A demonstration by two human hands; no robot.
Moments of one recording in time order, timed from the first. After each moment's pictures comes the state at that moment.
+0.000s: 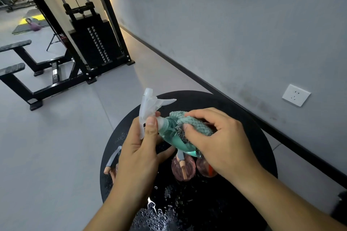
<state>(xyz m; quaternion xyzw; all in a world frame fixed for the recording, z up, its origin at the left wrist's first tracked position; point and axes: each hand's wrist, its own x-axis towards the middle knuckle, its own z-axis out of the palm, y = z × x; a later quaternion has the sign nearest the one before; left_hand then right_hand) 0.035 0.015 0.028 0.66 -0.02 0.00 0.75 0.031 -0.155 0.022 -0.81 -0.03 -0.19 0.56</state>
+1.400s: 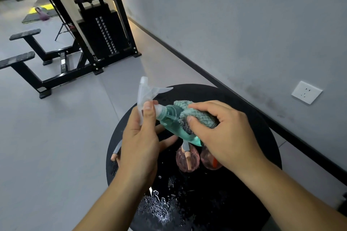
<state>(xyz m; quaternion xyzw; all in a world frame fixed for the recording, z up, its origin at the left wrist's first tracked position) 0.041 0.017 0.033 0.64 0.05 0.02 0.77 0.033 -0.150 0.022 -0.84 -0.03 -0.18 0.51</state>
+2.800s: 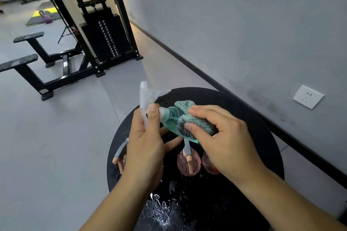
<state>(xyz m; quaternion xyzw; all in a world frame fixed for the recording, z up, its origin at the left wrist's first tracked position) 0.043 0.014 0.033 0.62 0.05 0.01 0.78 0.031 -0.145 0.016 -0.84 -0.06 -0.20 0.50</state>
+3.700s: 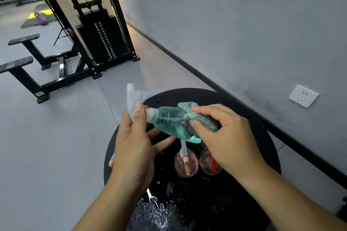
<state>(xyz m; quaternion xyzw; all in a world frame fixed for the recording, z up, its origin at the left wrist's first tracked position) 0.047 0.020 0.038 0.60 0.08 0.03 0.80 0.036 -0.157 0.015 -0.83 -0.03 -0.21 0.51</state>
